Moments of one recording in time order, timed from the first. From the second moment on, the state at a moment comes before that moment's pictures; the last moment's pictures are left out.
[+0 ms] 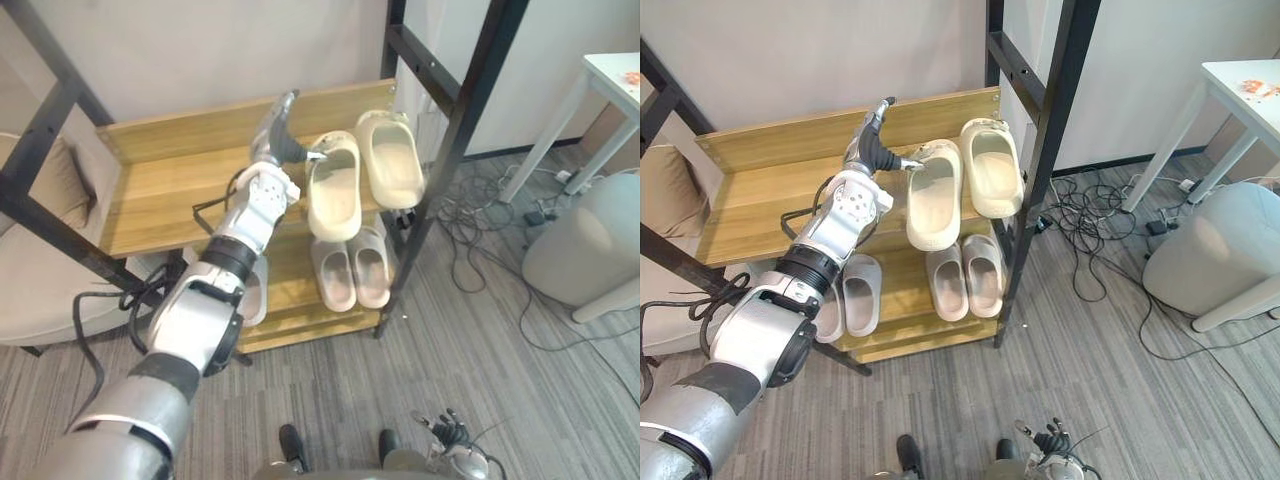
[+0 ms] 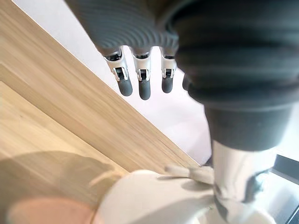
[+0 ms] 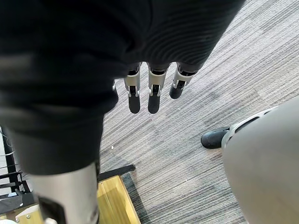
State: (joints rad) left arm -1.11 0.23 -0.25 0.92 0.35 -0.02 0.29; right arm 0.09 -0.01 -0.31 0.92 0.04 -0.09 -0.12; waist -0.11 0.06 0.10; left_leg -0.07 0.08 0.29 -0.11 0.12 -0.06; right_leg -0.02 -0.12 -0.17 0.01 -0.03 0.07
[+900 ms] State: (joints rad) left arm -0.65 0.39 -0.15 0.18 -0.17 -0.18 0.27; right arm 0.06 -0.05 -0.13 0.98 0.04 -0.07 -0.12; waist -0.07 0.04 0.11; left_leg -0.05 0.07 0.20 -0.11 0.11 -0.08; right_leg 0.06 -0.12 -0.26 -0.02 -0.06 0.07
